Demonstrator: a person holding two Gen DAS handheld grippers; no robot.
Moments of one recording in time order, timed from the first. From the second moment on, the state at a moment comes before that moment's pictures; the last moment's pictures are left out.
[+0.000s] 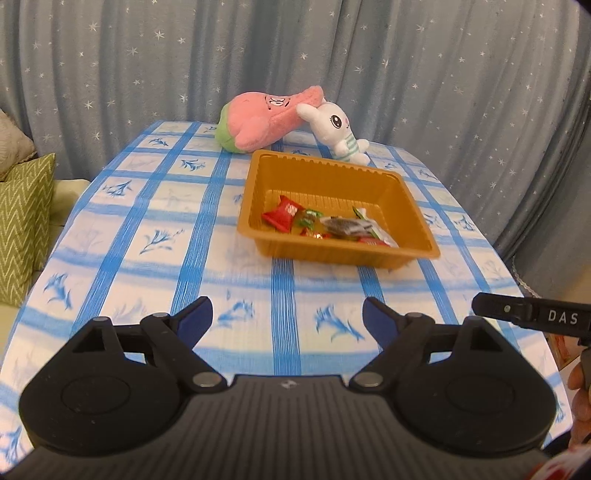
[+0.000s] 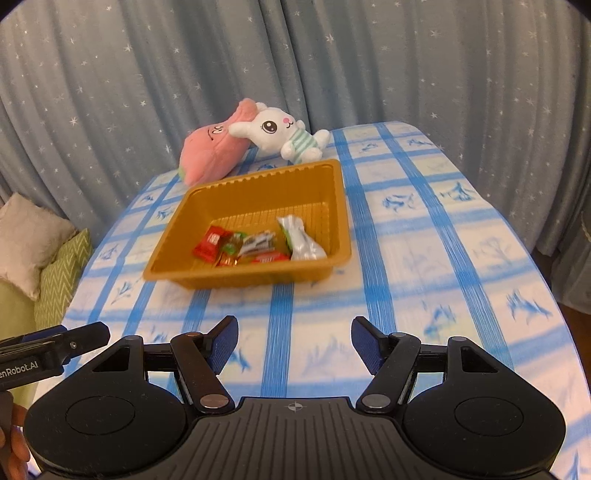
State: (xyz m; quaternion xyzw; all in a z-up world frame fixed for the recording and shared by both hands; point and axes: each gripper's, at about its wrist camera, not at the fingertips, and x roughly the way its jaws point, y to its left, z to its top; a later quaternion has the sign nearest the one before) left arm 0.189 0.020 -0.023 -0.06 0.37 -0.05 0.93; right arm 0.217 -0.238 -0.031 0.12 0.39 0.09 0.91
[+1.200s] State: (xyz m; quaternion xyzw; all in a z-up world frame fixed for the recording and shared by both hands) left arm 0.095 0.021 -0.032 -0.06 0.38 -0.03 0.92; right arm 0.113 -0.231 -0.031 0.10 0.40 0.09 0.91
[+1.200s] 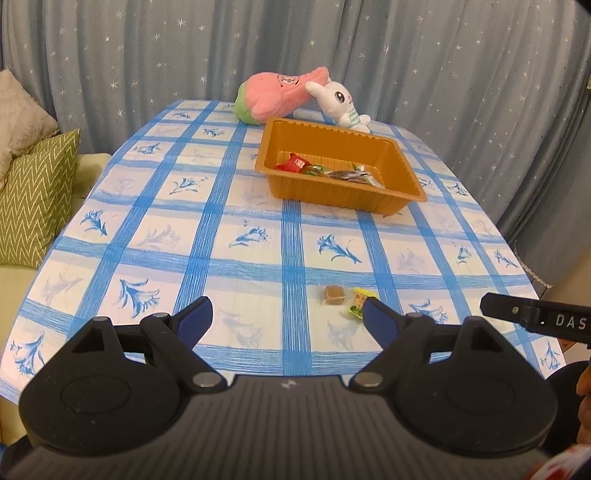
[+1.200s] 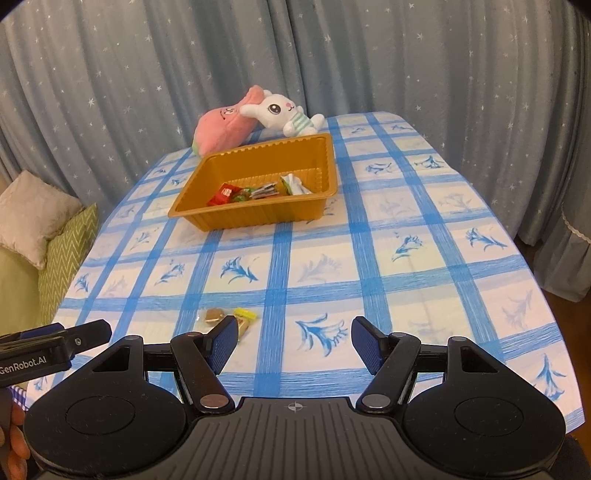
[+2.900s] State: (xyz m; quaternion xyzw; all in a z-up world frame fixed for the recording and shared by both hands) left arm 0.175 0.055 -0.104 -0.08 0.43 -0.01 0.90; right arm 0.202 -0.141 -0.130 0.06 0.45 0.12 0.89
